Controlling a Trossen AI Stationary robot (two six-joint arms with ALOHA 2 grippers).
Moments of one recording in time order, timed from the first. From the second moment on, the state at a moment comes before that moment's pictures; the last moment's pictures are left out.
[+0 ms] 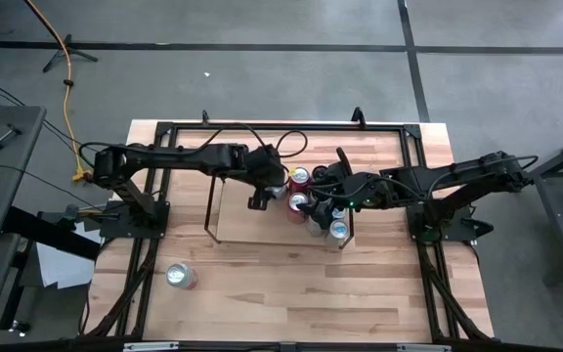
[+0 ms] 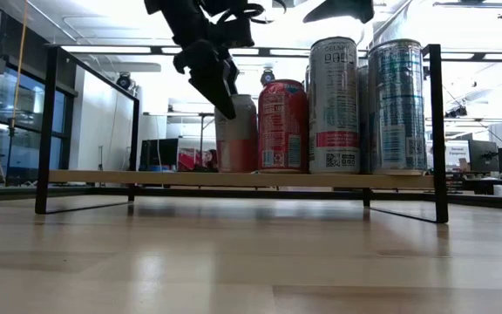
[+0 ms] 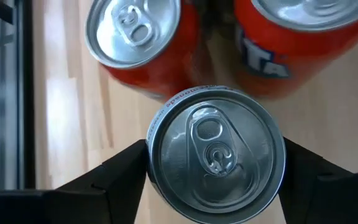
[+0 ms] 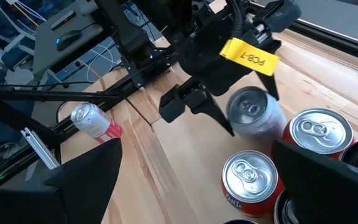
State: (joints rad) left arm 0.16 1.66 1.33 -0.66 -0.10 0.40; right arm 0.20 1.33 1.24 -0.44 0.36 0.67
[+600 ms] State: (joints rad) left arm 0.15 1.66 1.33 -0.67 -0.13 0.38; right arm 0.20 1.33 1.24 -0.44 0.36 0.67
